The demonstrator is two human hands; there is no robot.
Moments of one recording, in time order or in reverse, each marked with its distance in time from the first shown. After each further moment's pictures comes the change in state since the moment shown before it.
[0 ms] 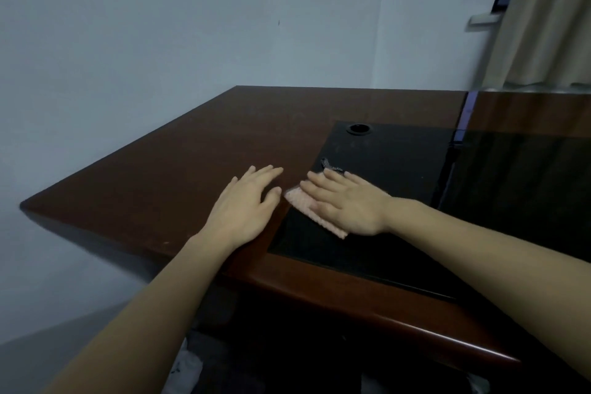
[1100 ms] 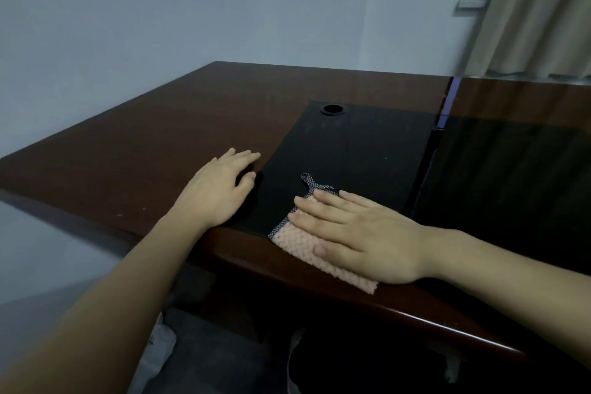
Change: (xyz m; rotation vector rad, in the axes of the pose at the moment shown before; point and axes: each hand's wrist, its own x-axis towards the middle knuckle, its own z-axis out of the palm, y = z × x) left_hand 0.004 0.011 0.022 0.091 -0.019 0.005; right_hand -0.115 0.007 0.015 -0.015 -0.057 -0.192
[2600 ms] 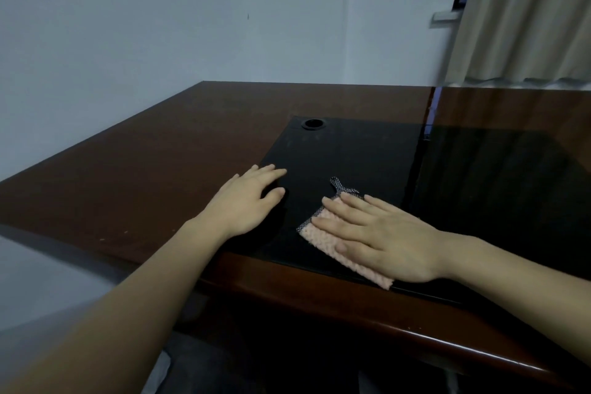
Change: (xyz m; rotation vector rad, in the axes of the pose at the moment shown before) left_hand 0.019 0.065 0.012 -0.004 -0.178 0.071; right_hand -0.040 0.045 0.009 0.030 0.044 0.139
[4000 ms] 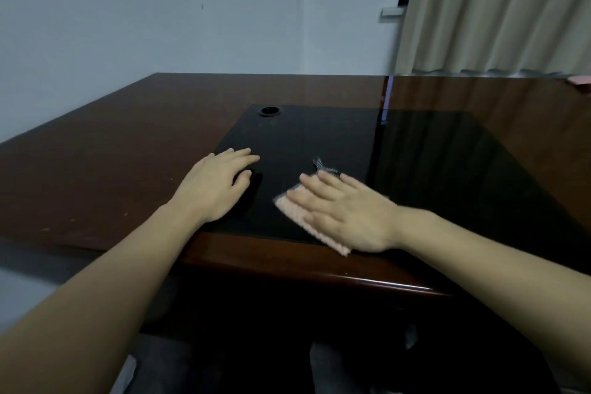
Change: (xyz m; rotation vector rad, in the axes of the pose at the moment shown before) left_hand -0.003 0.020 0.017 0.145 0.136 0.153; right_hand -0.031 -0.009 0.006 -0.041 0.036 0.168
